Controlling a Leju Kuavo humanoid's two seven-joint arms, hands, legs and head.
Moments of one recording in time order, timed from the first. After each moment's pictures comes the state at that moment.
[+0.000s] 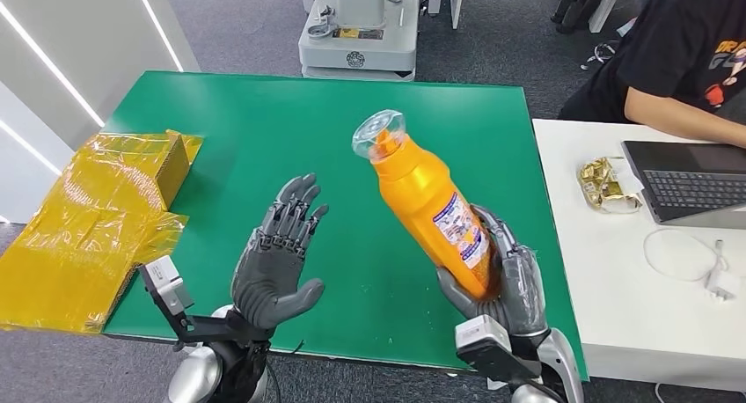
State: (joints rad) left arm -0.02 -0.03 -0.55 -1.82 0.34 -0.09 -0.32; right arm -0.12 -0.21 0.45 -1.60 0.54 -0.40 -0.28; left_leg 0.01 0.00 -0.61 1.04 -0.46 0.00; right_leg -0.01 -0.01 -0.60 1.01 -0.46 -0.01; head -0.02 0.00
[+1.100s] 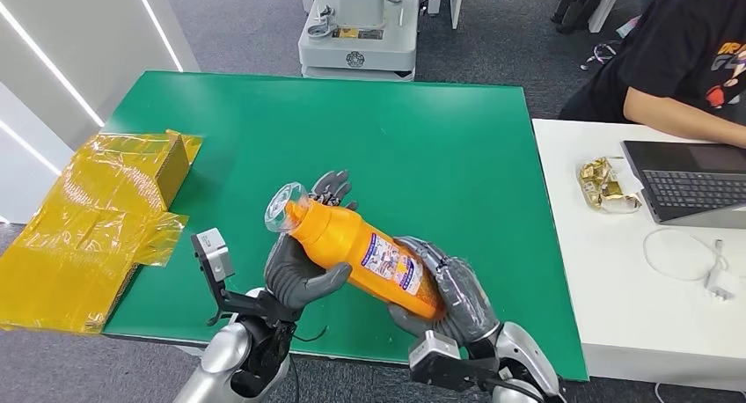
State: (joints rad) left arm -0.13 -0.06 -0.58 -1.63 0.42 -0.12 -0.33; right arm -0.18 -0.21 0.55 -1.51 0.55 -0.11 -0.29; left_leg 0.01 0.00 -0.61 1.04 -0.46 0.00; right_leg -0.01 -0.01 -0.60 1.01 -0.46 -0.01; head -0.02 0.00
